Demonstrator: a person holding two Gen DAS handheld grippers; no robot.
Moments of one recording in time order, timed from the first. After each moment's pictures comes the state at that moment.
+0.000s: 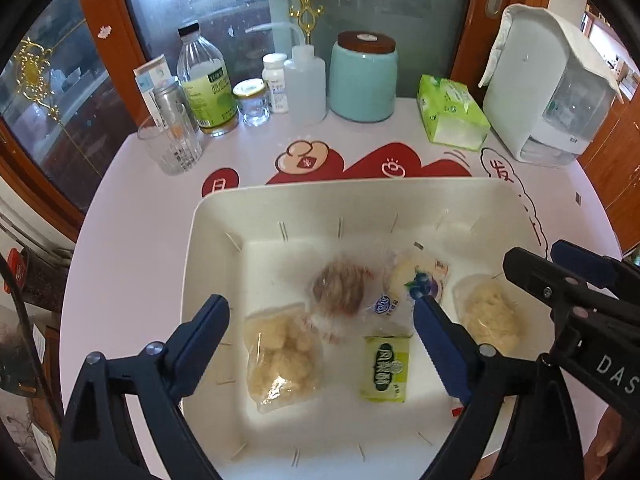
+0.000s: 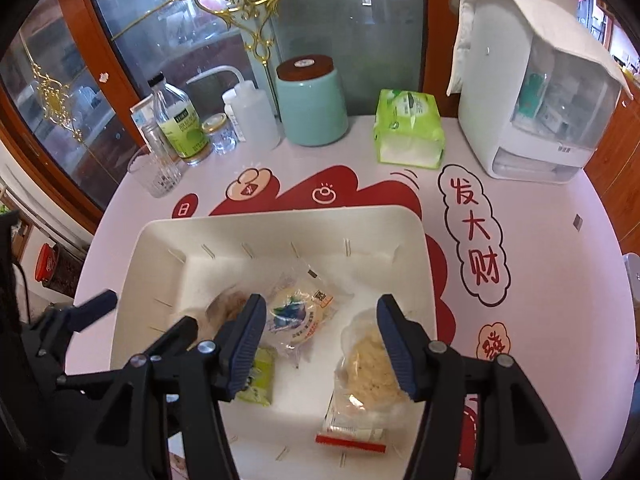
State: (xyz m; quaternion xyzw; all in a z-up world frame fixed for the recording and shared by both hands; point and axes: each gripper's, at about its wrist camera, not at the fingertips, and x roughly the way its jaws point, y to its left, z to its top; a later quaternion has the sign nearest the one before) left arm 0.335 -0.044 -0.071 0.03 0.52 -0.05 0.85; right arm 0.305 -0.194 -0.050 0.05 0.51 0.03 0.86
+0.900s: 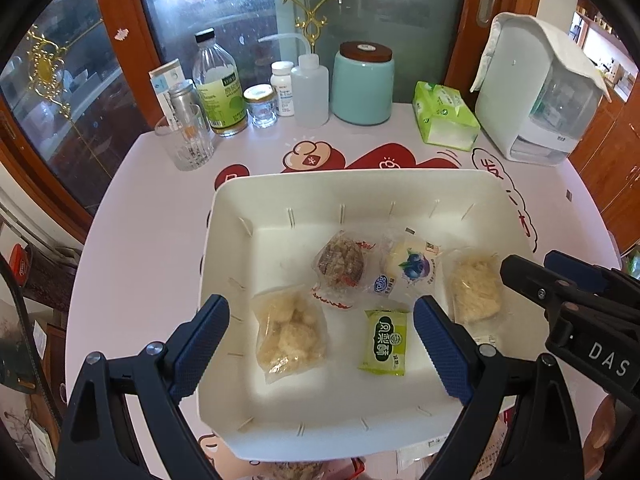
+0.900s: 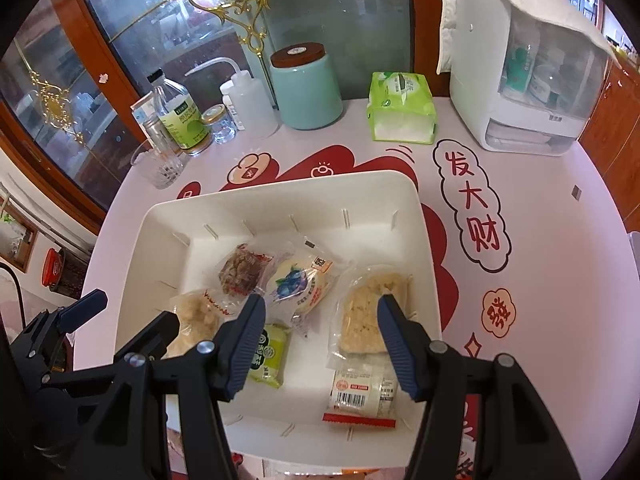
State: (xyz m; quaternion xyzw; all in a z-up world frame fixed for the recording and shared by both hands) left arm 0.298 -0.036 -0.049 0.03 0.50 -0.04 0.86; right arm 0.275 -0.199 -0.053 0.07 0.51 0.03 0.85
